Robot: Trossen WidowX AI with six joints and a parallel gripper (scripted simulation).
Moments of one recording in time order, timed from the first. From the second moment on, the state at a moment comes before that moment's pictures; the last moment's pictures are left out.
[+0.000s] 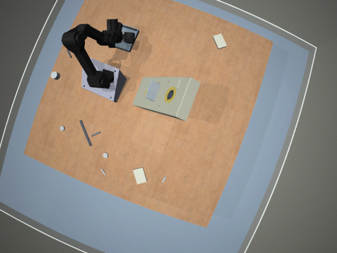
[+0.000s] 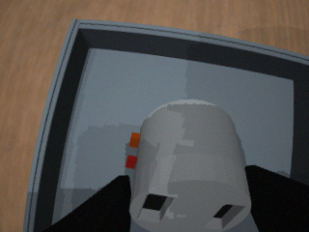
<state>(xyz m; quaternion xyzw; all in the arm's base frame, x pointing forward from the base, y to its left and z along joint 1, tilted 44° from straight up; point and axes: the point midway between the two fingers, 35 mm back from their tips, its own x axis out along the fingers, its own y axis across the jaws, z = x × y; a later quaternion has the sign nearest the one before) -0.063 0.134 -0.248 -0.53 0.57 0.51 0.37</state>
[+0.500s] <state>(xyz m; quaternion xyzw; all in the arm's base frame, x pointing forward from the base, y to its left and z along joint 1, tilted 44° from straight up) -0.062 0.136 -0.242 -0.53 0.58 0.50 0.37</state>
